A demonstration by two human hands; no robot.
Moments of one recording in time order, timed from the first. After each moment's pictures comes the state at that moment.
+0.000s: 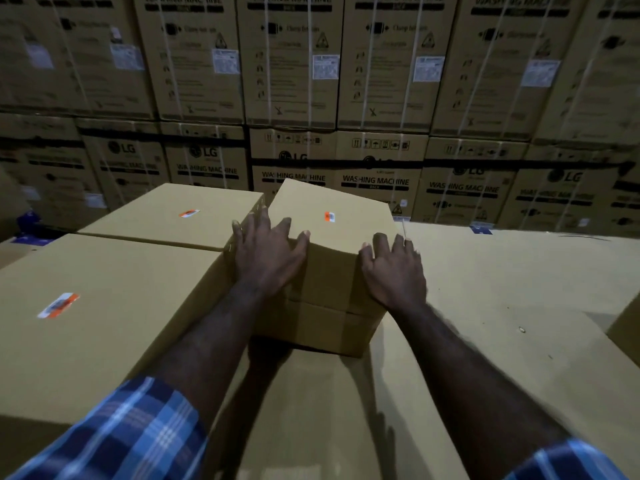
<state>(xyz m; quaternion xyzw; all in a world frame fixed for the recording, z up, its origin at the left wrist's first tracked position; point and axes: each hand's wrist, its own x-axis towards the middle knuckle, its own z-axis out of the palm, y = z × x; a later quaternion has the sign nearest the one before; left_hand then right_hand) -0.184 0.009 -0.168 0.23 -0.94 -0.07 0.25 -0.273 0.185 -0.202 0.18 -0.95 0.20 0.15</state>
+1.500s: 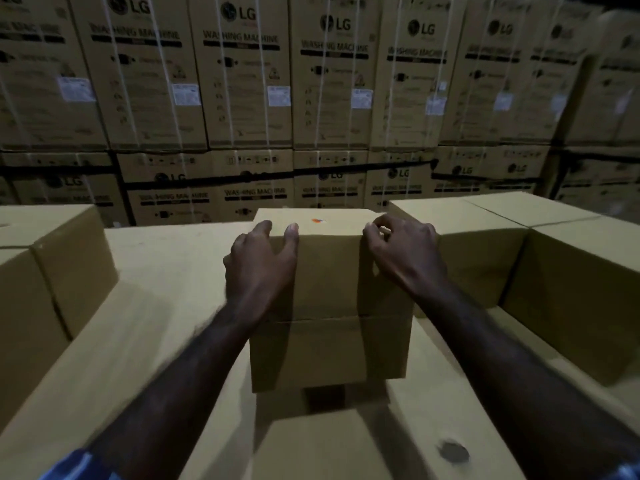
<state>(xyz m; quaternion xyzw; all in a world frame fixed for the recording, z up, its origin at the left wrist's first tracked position) -0.065 0.425 -0.122 0.11 -0.88 -0.33 0.32 -0.131 0.621 -0.119 0.11 -0.92 0.26 0.27</state>
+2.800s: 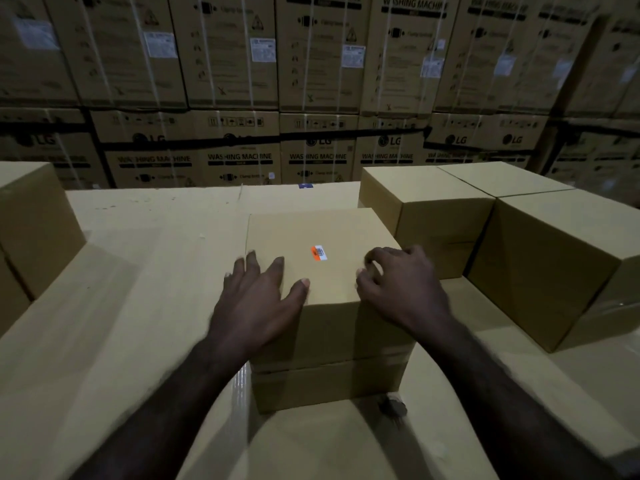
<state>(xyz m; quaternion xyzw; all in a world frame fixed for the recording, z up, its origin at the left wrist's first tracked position) -0.031 0.505 -0.185 0.07 -0.98 -0.18 0.07 -0.070 0.713 -0.164 0.13 -0.97 0.14 0.15</state>
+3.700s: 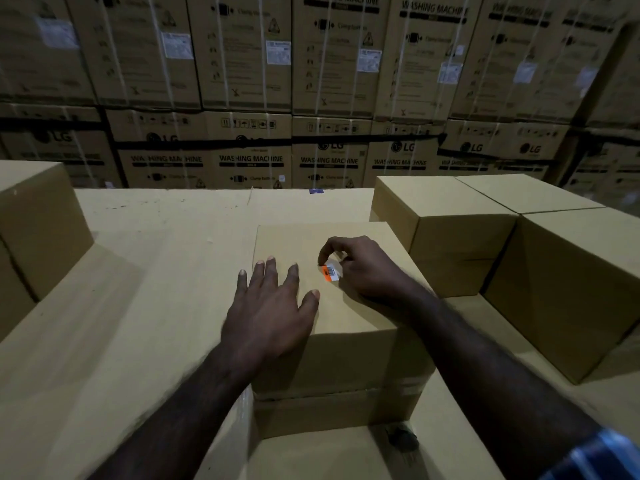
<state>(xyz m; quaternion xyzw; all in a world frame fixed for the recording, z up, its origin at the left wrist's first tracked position) -0.055 0.510 -0.175 0.06 -0.99 -0.08 0.03 -0.156 0.654 -0.153 0.26 -0.91 0.31 -0.02</state>
